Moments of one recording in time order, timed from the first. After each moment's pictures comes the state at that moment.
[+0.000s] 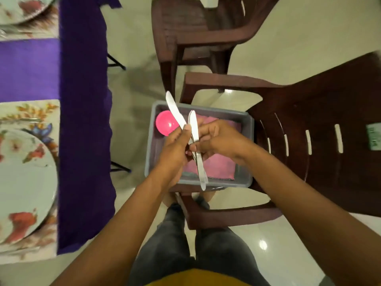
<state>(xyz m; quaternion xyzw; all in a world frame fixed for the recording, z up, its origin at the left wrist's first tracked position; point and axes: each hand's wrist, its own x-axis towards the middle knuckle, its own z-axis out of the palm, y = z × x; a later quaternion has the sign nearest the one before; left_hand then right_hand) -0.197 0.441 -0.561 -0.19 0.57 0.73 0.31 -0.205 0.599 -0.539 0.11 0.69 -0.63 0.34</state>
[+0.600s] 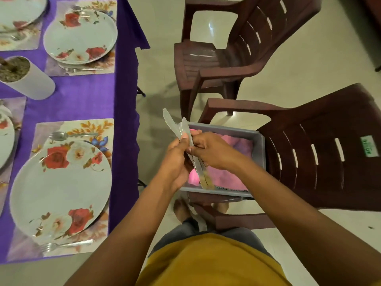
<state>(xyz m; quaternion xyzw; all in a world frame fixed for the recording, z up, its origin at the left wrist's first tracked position) -0.197 0.345 -0.481 -0.23 0.46 0.81 0.29 -0.201 0.475 -0.462 -0.02 0.85 -0.46 0.24</state>
